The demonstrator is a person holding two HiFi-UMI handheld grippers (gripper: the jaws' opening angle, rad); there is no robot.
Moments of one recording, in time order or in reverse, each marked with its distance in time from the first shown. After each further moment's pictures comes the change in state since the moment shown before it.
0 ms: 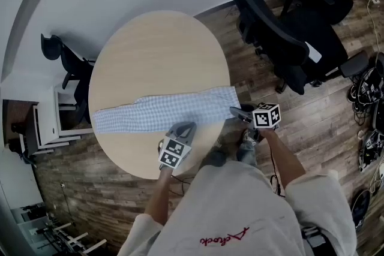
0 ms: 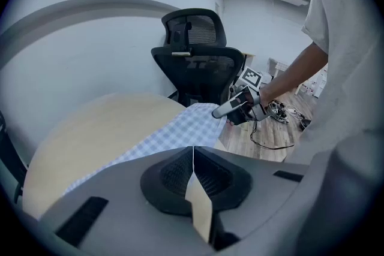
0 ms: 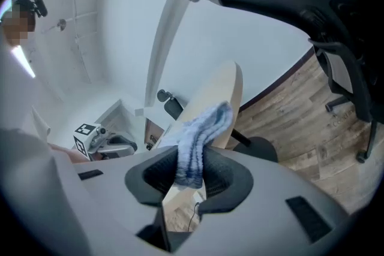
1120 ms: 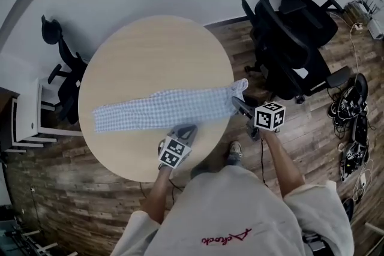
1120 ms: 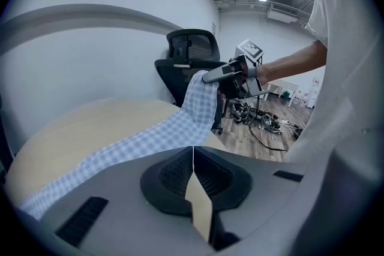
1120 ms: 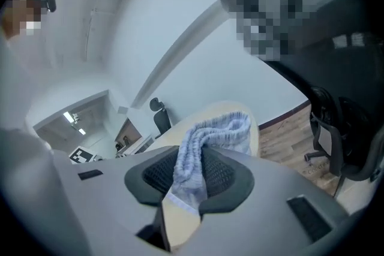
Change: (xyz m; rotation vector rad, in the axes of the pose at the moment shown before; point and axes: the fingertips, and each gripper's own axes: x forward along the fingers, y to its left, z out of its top) left arm -0.028 0.001 -0.036 -0.019 -0.171 -0.053; right arm -0.007 0.097 0.078 -0.257 -0.160 -0.224
